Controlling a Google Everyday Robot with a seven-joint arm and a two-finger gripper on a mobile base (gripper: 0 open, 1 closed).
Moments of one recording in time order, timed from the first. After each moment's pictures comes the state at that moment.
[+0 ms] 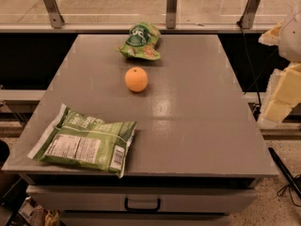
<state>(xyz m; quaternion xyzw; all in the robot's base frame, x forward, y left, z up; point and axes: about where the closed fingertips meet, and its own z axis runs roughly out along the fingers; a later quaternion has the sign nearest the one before) 0.438 -0.214 0.984 -0.60 0.78 -0.04 0.17</state>
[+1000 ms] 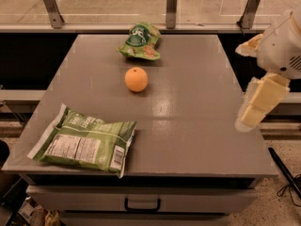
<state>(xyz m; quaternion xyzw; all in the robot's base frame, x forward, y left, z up) 0.449 -0.182 0.959 -0.62 0.76 0.02 0.21</state>
